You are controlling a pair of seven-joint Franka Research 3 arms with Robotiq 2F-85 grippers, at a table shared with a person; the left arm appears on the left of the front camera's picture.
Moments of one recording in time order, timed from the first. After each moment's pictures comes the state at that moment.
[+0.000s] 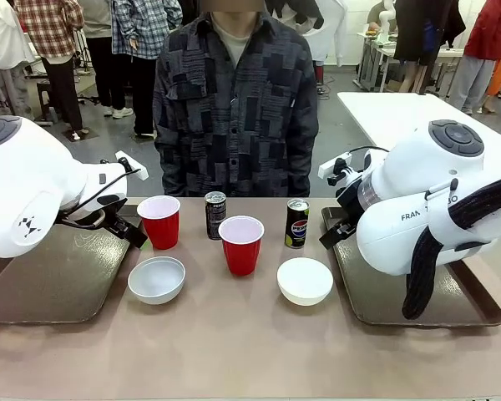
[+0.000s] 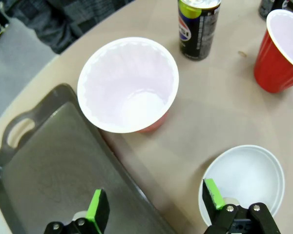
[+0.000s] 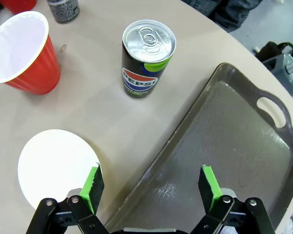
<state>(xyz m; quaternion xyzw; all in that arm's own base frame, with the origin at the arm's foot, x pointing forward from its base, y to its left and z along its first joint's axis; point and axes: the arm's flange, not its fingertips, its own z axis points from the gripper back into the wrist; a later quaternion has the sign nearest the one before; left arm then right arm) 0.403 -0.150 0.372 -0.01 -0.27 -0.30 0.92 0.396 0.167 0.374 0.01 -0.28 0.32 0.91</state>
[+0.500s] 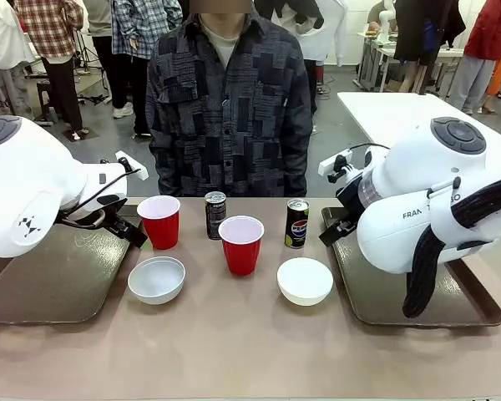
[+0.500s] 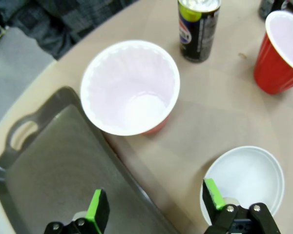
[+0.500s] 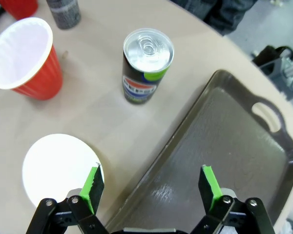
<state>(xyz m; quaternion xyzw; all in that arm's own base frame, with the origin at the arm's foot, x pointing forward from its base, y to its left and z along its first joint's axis) 0.404 -0.149 0.379 -0.01 -0.27 -0.30 0.91 0.393 0.169 0.391 0.01 -0.29 0.32 0.90</state>
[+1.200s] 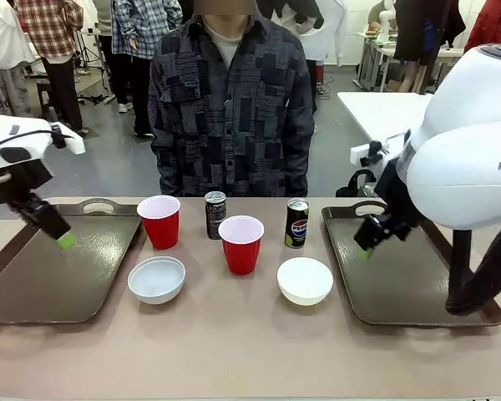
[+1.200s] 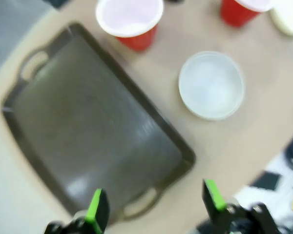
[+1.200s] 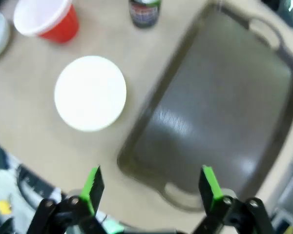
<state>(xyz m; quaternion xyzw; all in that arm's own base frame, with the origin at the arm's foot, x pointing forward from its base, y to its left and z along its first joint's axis) 0.327 -0.081 0.478 -0.01 -0.14 -0.31 0.94 0.326 0.138 0.451 0.01 -0.13 0.24 0.96</state>
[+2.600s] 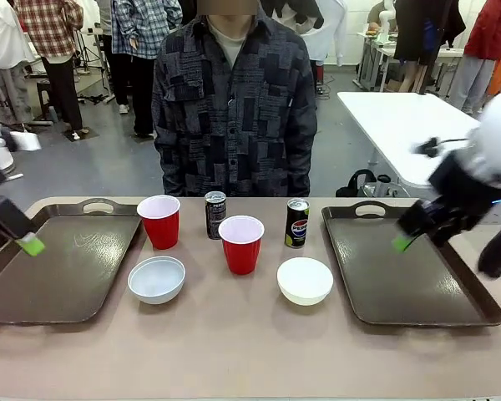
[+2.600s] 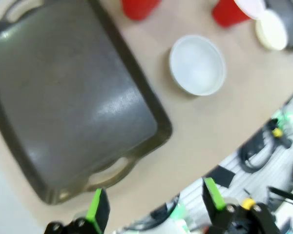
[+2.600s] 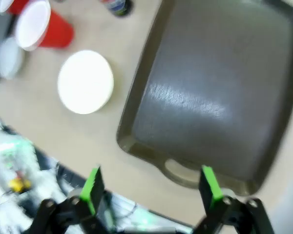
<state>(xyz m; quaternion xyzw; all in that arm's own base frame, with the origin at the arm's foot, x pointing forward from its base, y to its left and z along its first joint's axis) 0.313 0.002 0.473 -0.15 -0.09 -0.19 0.97 0.332 0.014 0.467 0.16 -0.12 0.13 0.97</state>
